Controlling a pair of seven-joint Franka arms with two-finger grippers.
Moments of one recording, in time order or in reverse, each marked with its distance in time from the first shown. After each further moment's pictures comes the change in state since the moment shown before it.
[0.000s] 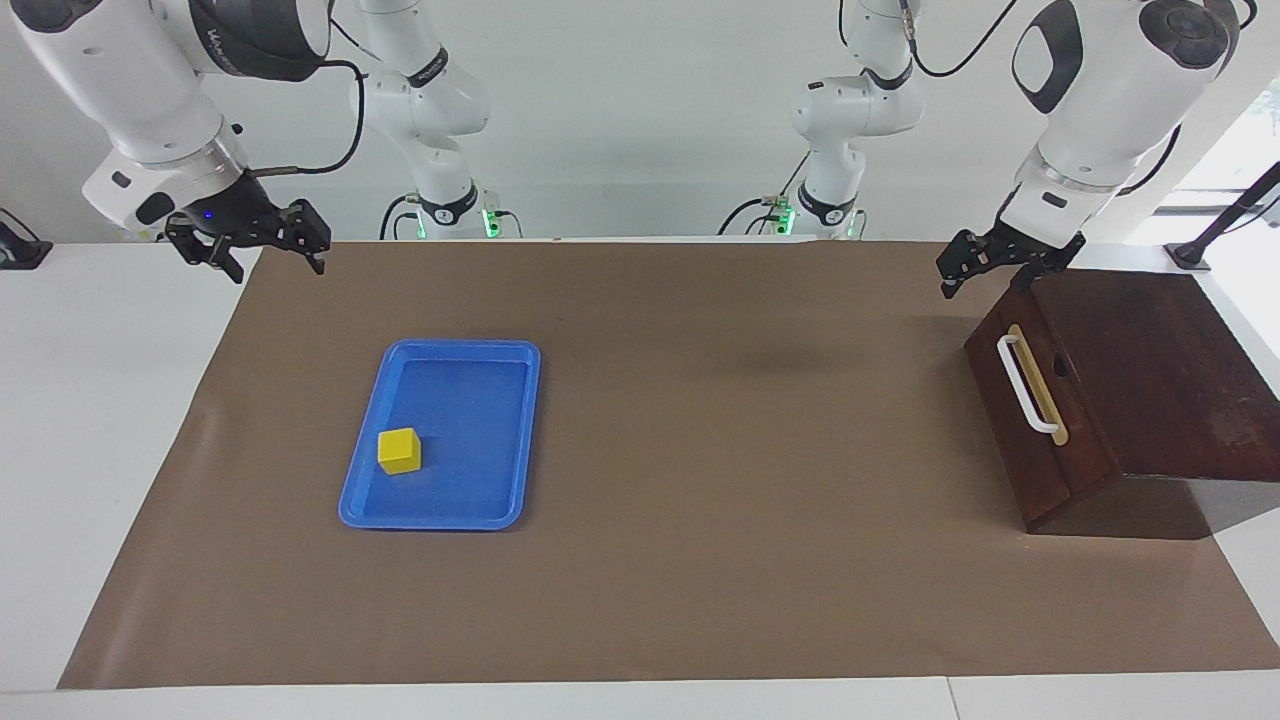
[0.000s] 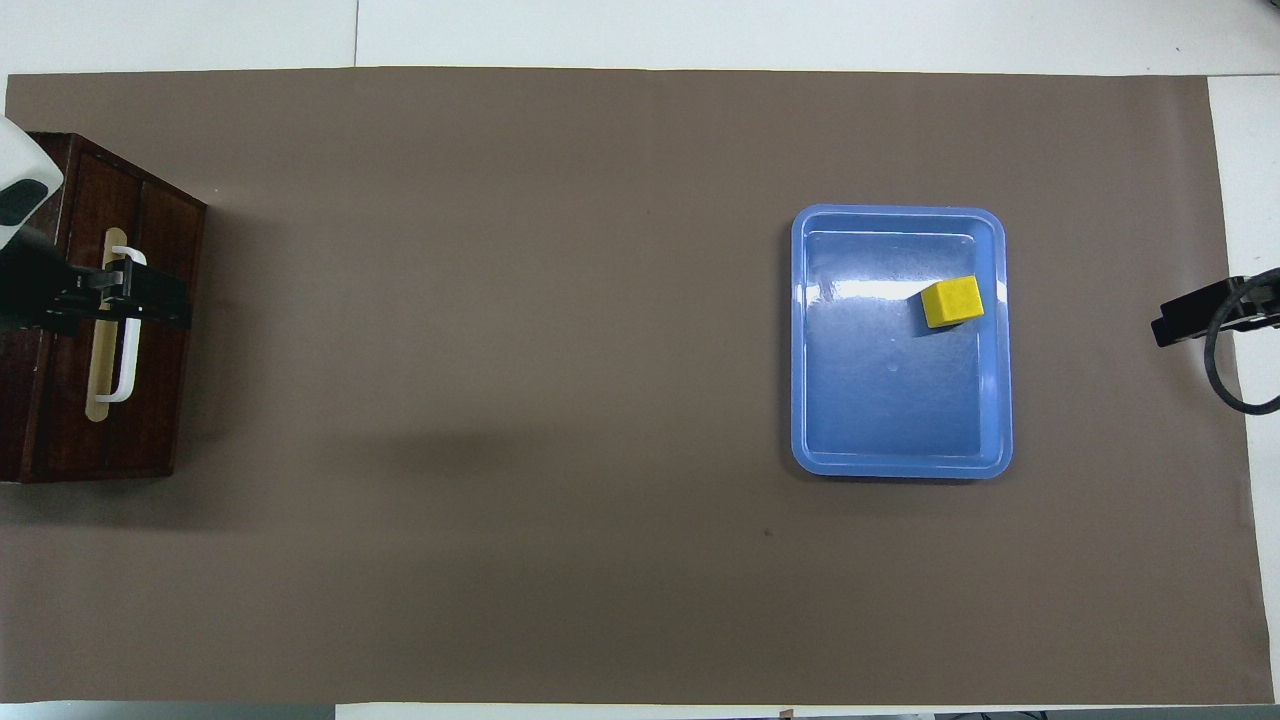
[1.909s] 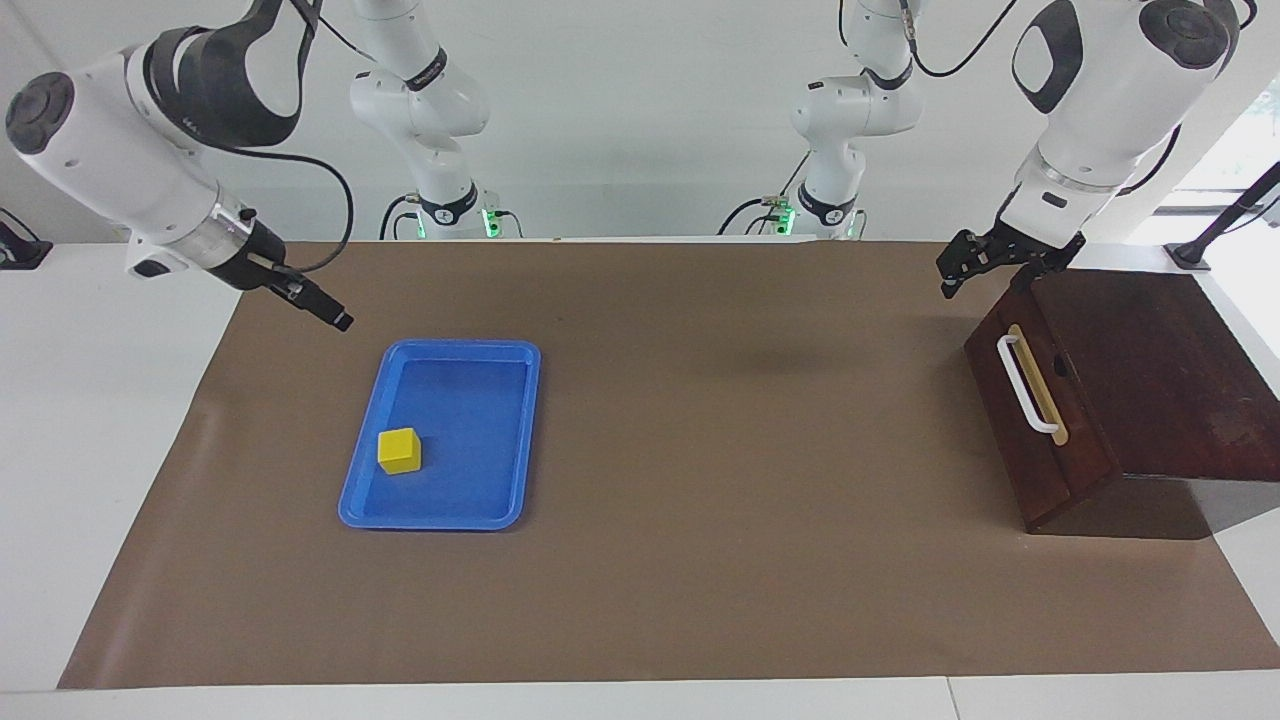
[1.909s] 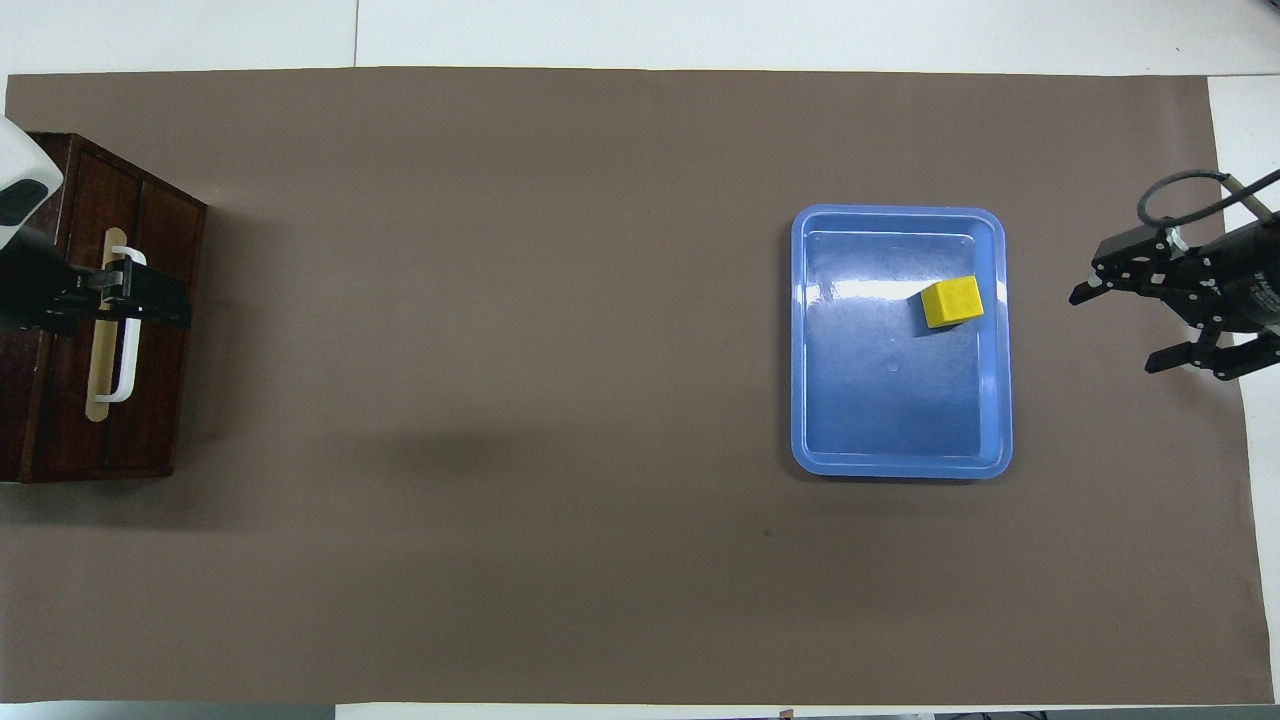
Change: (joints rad) left arm 0.000 0.000 0.000 0.000 0.000 0.000 0.000; right arm -0.086 0.102 -0.011 -0.111 0.313 0.089 0.790
